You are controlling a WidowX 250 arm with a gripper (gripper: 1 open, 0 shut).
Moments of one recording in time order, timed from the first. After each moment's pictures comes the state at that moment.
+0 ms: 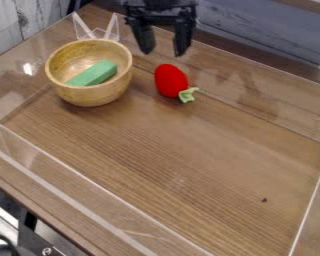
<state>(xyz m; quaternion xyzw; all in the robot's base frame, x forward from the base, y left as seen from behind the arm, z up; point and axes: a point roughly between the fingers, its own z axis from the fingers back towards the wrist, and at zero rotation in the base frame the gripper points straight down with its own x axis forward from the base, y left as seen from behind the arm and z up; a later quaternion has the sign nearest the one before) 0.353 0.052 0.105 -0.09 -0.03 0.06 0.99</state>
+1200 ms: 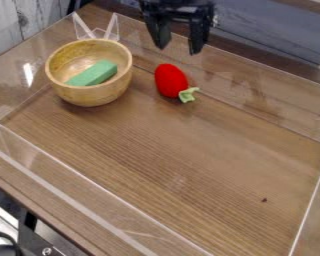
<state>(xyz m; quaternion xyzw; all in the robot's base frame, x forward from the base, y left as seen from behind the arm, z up) 0.351 0.057 0.123 -0.06 -0.11 0.06 0.99</state>
